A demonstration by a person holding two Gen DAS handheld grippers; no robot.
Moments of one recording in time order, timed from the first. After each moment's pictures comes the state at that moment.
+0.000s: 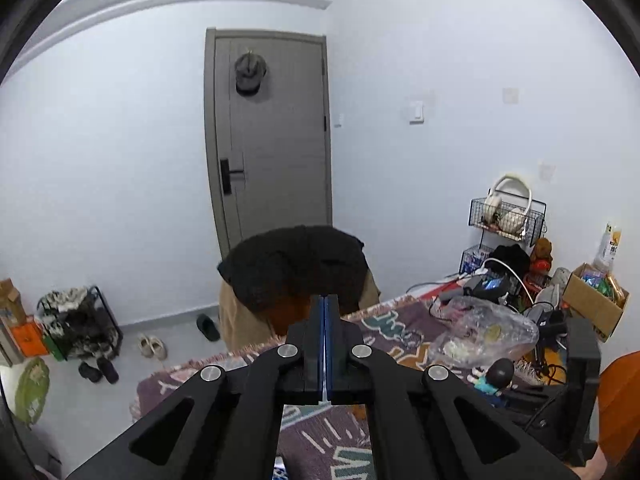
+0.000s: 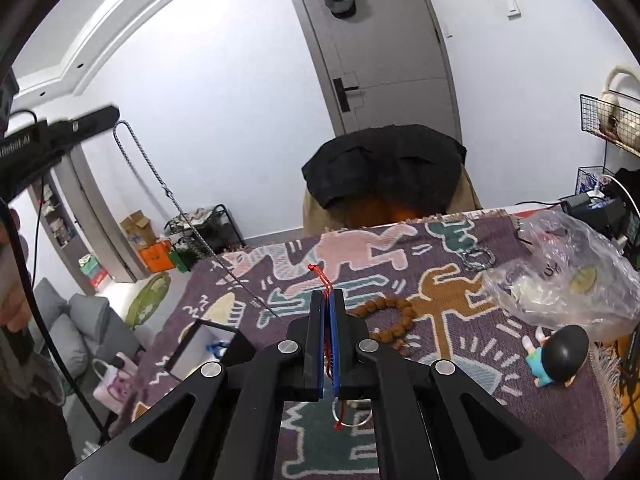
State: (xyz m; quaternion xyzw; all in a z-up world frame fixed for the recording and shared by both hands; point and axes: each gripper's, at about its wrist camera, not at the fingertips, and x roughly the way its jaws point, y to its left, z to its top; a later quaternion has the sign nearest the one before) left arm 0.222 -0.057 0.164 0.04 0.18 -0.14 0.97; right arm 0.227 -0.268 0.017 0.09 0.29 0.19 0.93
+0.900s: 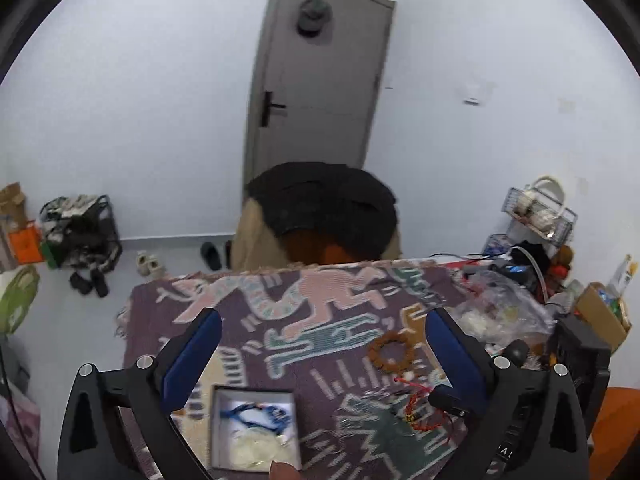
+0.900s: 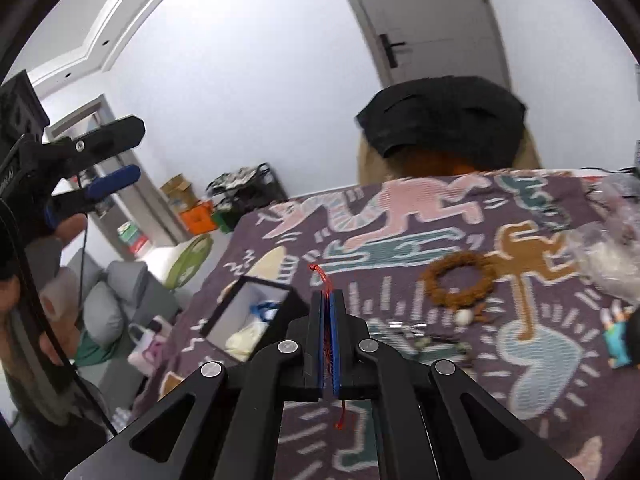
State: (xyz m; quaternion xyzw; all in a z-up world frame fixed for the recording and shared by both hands) left arm 0.230 0.015 0.073 -0.07 0.28 -0.08 0.96; right arm 0.246 -0.197 -0.032 0.10 0.36 0.30 0.88
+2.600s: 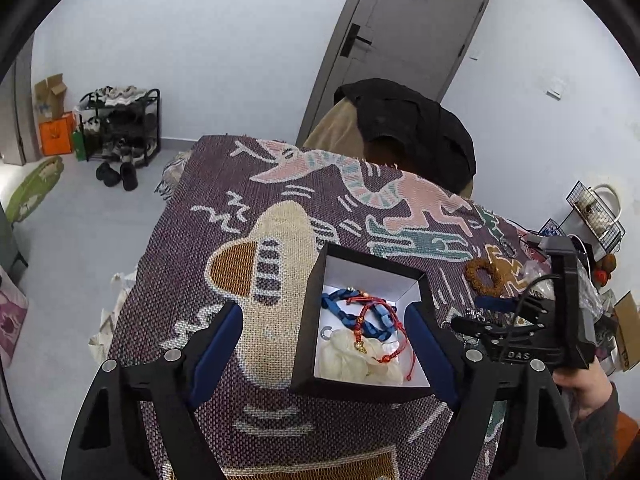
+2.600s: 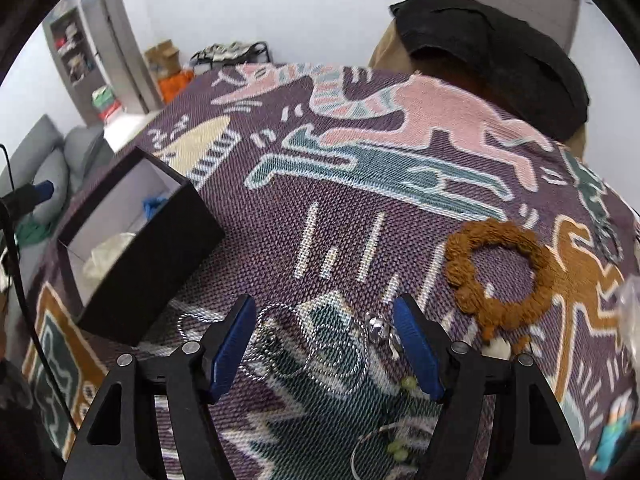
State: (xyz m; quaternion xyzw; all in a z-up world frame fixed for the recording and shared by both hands) left arm 0.215 0.108 -0.078 -0.17 0.38 -0.02 0.91; right arm 0.340 -0.135 -0.149 -0.12 0.49 0.29 0.81
